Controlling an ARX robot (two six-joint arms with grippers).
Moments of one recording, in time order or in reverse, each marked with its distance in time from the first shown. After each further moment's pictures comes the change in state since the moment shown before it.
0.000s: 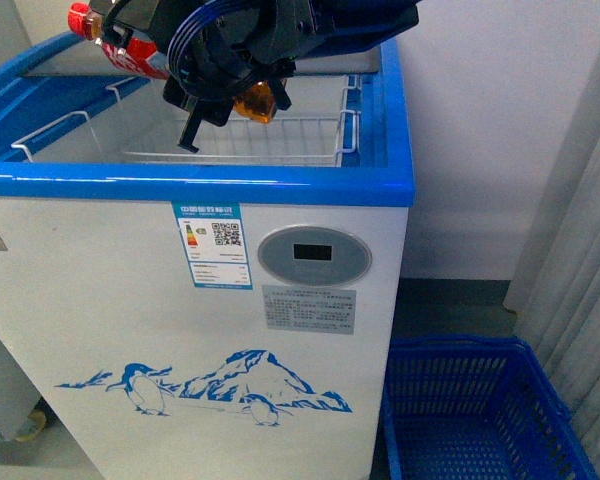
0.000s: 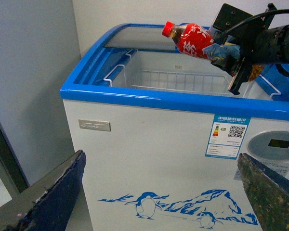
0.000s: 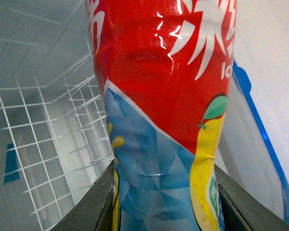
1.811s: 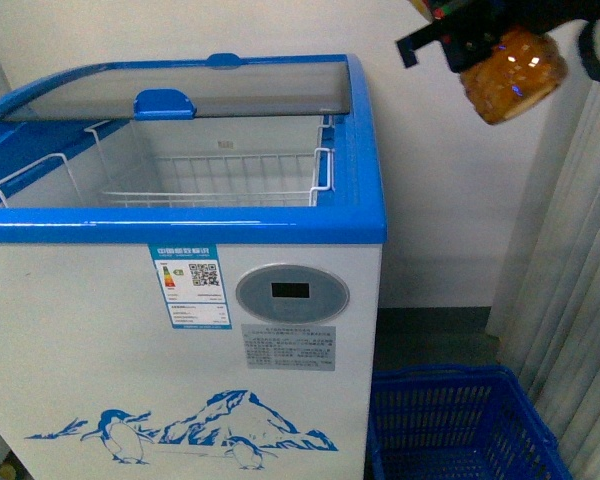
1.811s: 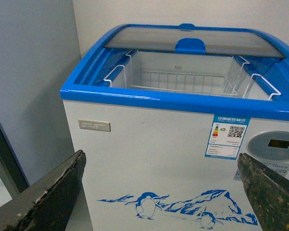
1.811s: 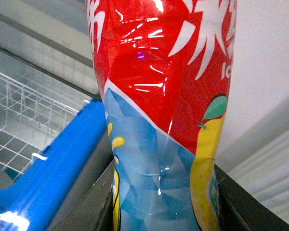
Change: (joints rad) left arm 0.000 0.000 0.000 0.000 0.000 0.000; right arm -0.274 -0.792 -0.933 0.238 0.098 0.571
